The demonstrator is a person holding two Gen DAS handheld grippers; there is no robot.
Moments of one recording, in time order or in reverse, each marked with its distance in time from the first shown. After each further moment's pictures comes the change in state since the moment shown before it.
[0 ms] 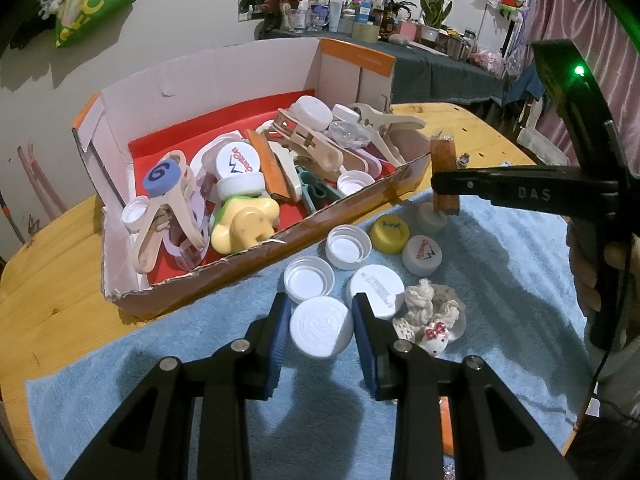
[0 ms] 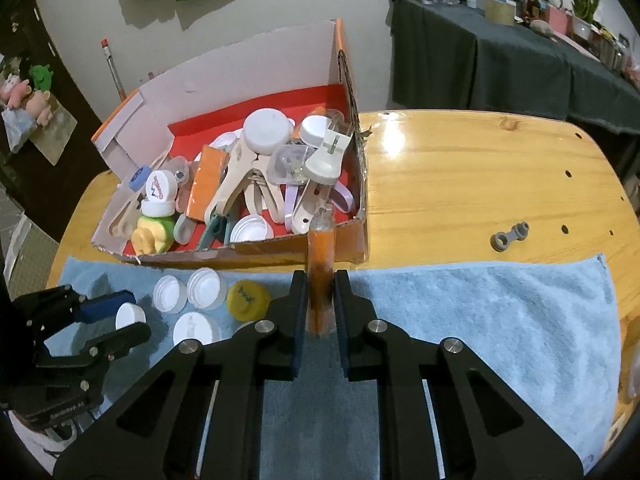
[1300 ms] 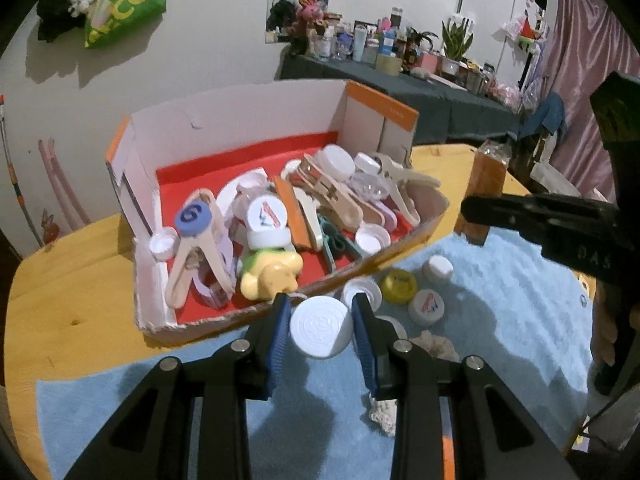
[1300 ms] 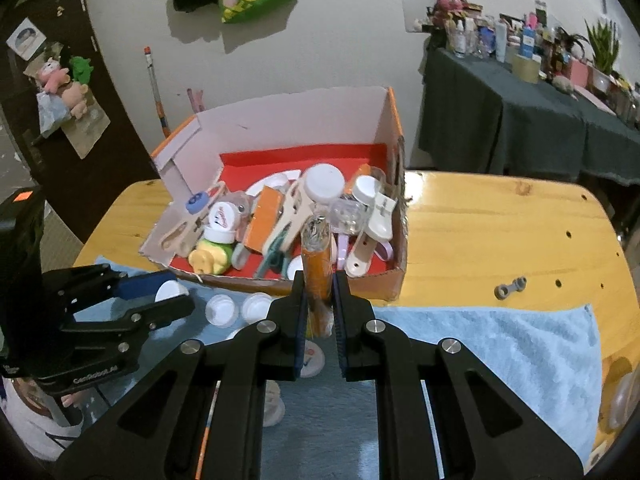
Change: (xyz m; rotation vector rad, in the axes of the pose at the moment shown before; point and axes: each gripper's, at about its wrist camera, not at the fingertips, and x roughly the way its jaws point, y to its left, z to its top) left arm -0.021 0.006 0.022 -0.078 -0.099 0.044; right arm -0.046 0.034 0.008 -0.134 -0.138 0.058
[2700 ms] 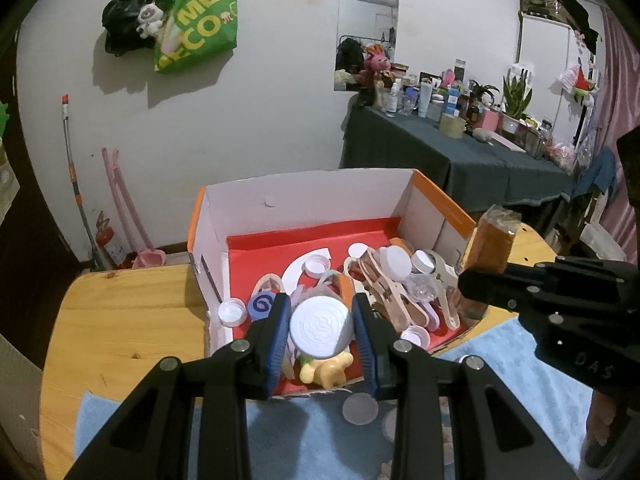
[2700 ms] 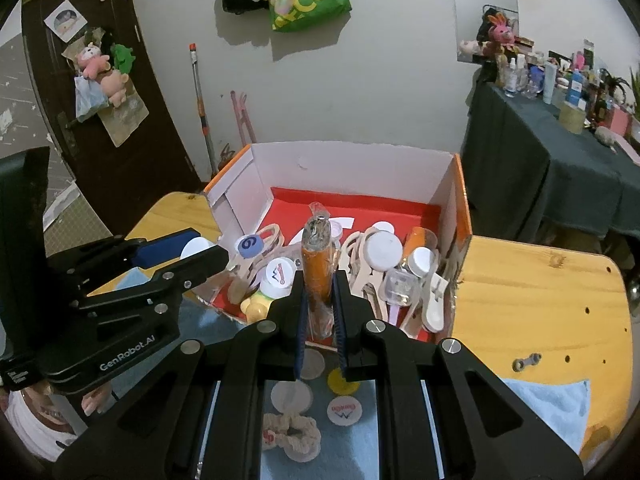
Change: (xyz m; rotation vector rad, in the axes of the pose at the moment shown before) left arm -0.030 0.013 0.056 -0.136 -0.147 0.210; right arm 0.001 0.035 0.053 -0.108 -0.020 0.104
